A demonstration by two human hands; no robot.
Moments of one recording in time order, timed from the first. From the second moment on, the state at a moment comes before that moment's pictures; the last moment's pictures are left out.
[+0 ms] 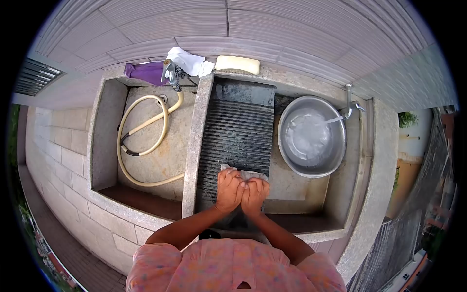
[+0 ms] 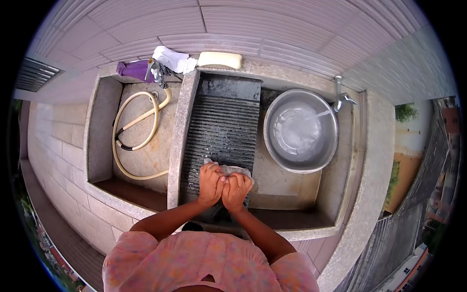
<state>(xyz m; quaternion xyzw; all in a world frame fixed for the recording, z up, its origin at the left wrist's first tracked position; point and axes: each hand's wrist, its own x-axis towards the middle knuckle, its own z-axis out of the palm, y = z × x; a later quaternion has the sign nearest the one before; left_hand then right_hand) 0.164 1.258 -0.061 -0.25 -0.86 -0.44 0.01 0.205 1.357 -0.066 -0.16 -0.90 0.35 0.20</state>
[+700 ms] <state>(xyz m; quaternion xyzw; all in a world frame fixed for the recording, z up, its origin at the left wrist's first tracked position) 0.075 1.289 -0.092 -0.20 -0.90 -0.37 -0.08 0.105 1.393 -0.086 -0.11 -0.95 0.28 0.07</state>
